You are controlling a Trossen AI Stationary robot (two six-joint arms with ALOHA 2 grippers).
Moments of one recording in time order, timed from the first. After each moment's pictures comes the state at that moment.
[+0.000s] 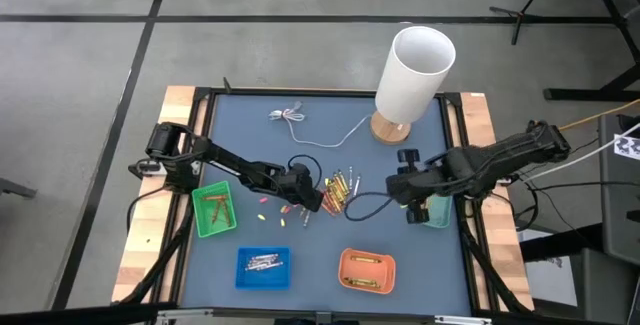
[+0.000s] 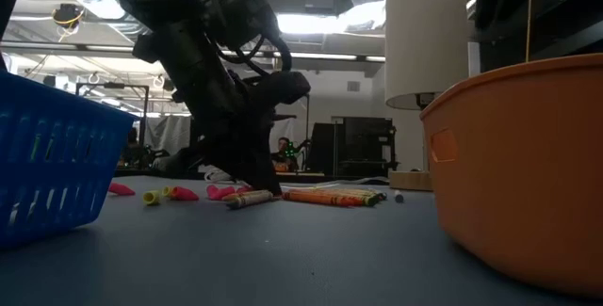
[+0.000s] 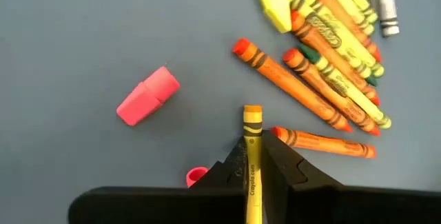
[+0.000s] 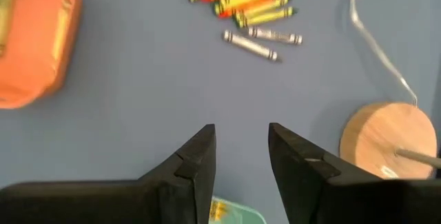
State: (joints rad) left arm -0.09 1.81 0.88 -0.02 -0.15 -1.19; right arm 0.35 1.34 1.32 -1.24 0.22 0.16
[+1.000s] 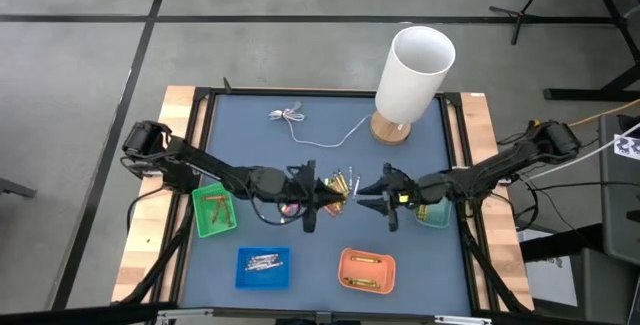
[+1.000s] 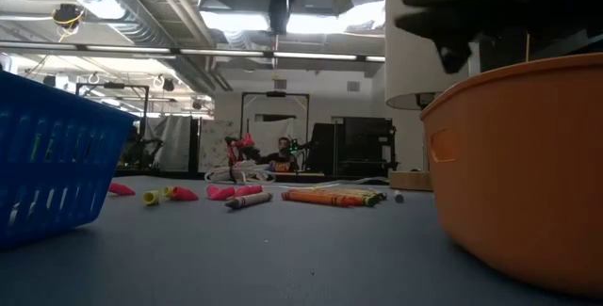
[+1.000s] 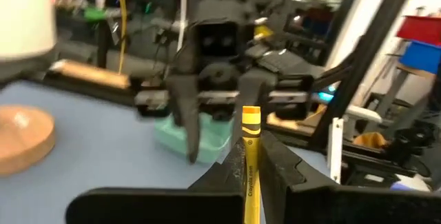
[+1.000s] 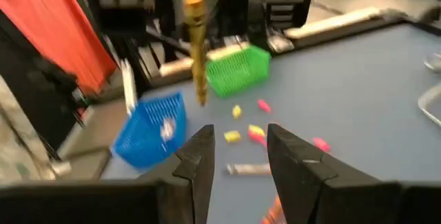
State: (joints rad) left arm -0.22 1.65 0.89 0.72 -0.25 -0.29; right arm 0.35 1.22 0.41 0.69 0.27 0.34
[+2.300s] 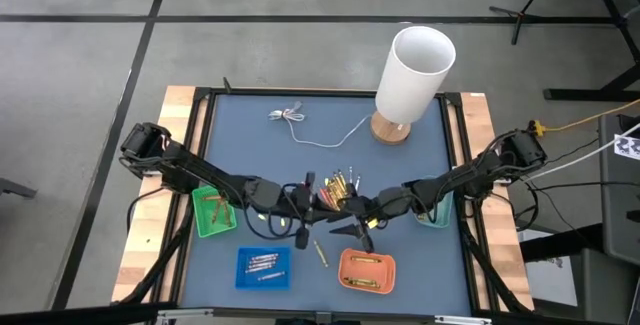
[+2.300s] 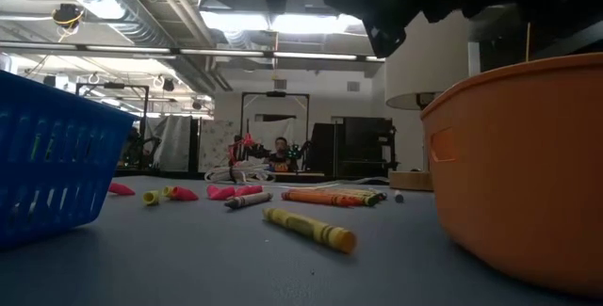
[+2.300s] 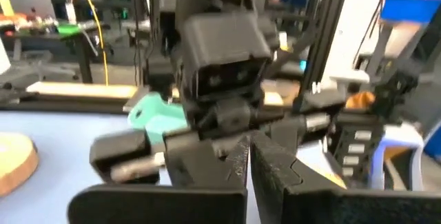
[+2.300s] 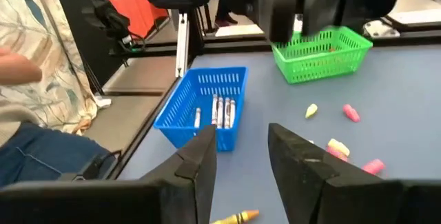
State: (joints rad) left arm -0.31 1.65 0.89 0.69 -0.24 -0.12; right arm 0.35 1.59 0.75 0.62 0.02 0.18
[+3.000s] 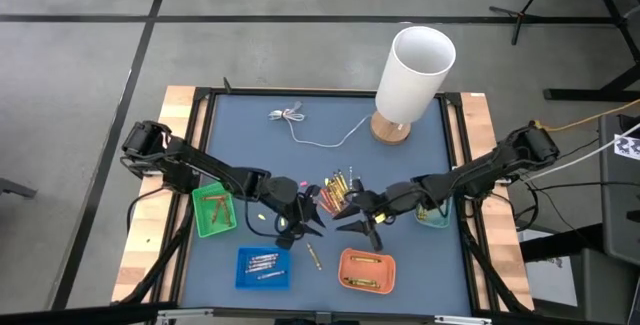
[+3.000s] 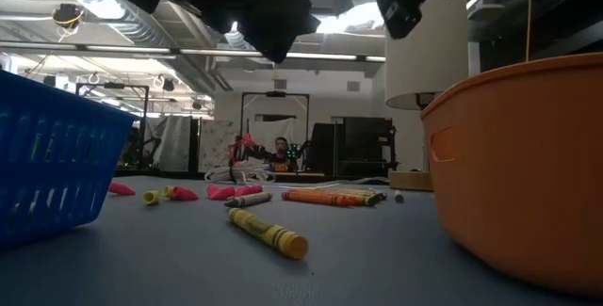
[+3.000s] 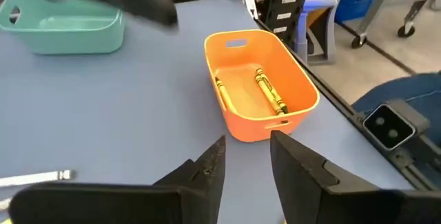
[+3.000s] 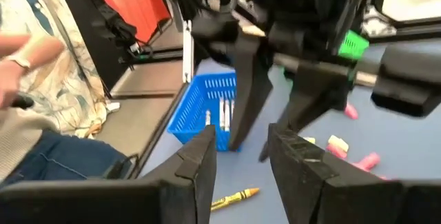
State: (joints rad) left arm -0.23 1.65 0.89 0.30 0.20 0.02; right arm 0.35 1.46 0.75 0.49 0.01 0.23
